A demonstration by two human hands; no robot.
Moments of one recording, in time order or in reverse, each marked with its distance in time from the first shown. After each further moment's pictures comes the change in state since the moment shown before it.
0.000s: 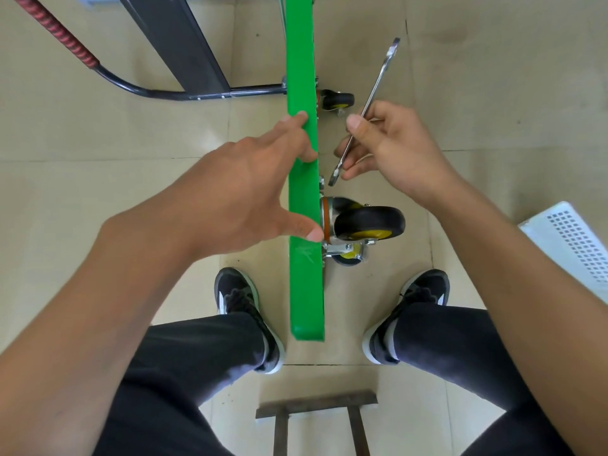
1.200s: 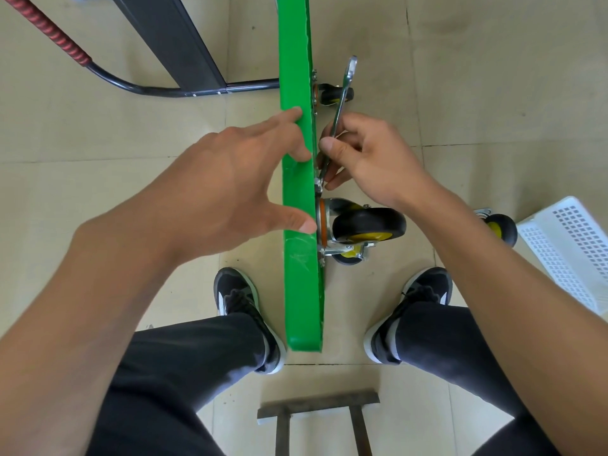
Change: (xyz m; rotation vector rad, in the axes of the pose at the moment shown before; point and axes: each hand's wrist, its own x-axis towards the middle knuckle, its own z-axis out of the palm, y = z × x) left_hand 0.005 -0.002 -0.007 0.001 0.047 -0.004; right_hand 0.008 0.020 0.016 -0.121 -0.092 -0.081
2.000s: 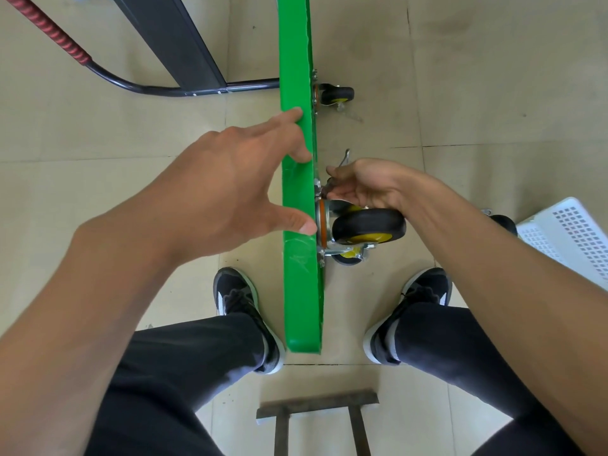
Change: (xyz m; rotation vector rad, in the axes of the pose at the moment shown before) left_hand 0.000 0.001 -0.001 0.028 0.013 0.015; right_hand 0.028 0.043 0.003 0.560 -0.154 0.774
